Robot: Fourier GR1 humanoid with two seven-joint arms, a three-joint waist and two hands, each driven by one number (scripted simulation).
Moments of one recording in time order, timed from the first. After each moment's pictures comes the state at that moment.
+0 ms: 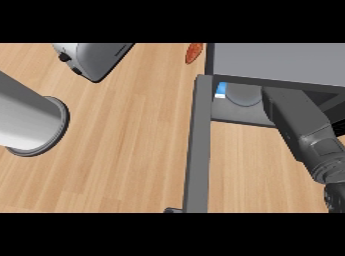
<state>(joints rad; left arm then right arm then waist) 0.11 0.16 0.62 -1.99 0.81 -0.83 0.44 -1.13 -0.23 -0.31 -0.07 0.19 -0.49 -0.63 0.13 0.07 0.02</state>
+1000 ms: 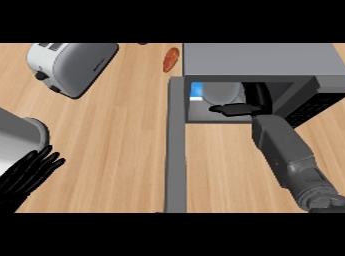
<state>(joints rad) 0.16 0.02 0.40 -1.91 0.59 -1.03 0.36 -0.92 -0.13 -0.39 -0.15 0.06 0.04 -0.80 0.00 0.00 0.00</state>
